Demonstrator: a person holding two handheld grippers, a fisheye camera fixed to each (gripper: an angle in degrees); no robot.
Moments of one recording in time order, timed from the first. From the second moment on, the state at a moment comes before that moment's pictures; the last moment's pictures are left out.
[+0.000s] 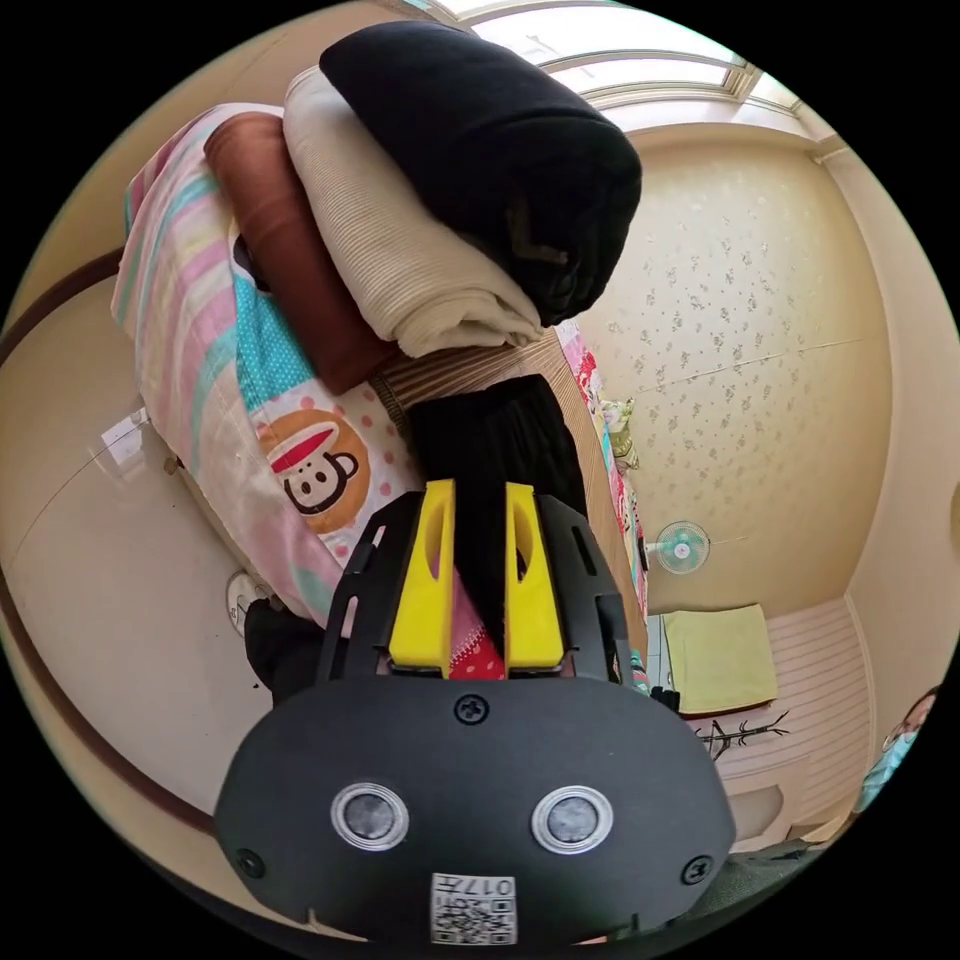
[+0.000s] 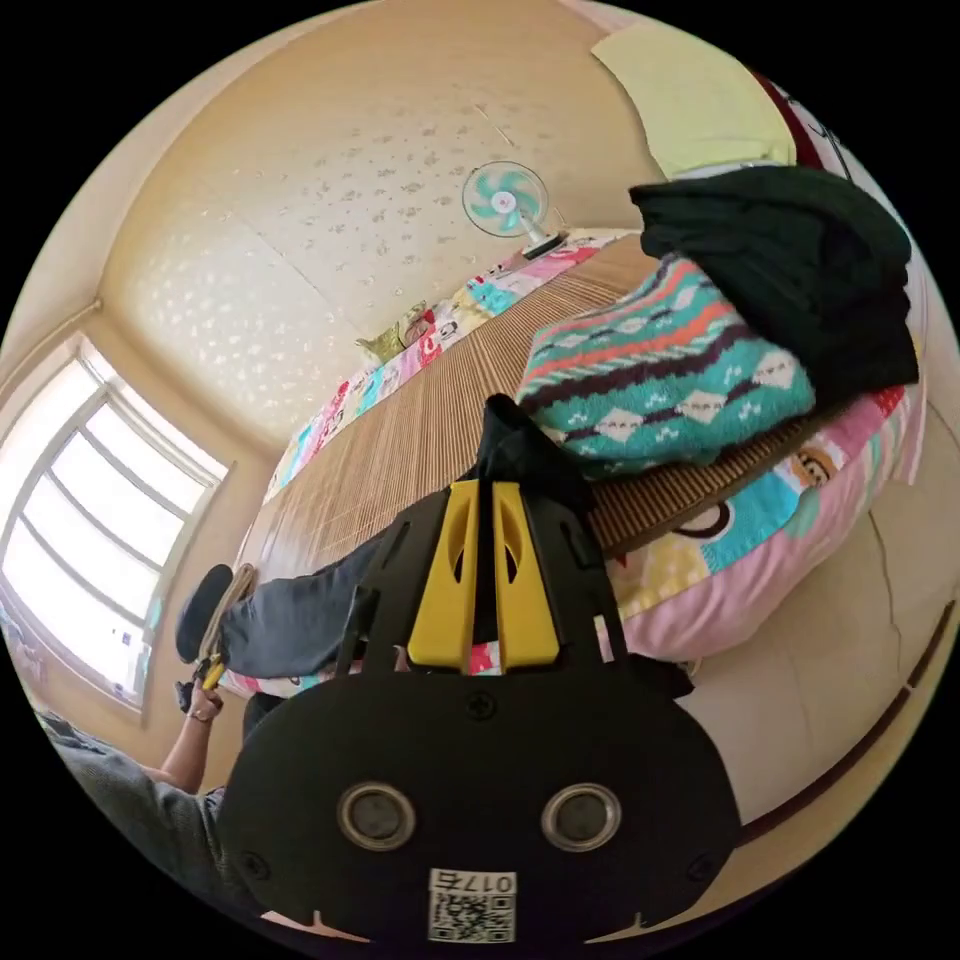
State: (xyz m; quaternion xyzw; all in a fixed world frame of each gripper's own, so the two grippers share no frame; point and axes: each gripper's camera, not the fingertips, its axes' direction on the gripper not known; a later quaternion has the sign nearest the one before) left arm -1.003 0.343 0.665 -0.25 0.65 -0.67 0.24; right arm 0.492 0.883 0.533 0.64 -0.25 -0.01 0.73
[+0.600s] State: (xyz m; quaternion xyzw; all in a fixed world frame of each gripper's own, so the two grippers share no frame) left arm -1.000 0.305 0.644 -0.28 0.67 -0.64 0.26; right arm 0.508 0.865 0.635 0.55 -0.53 0.08 0.64
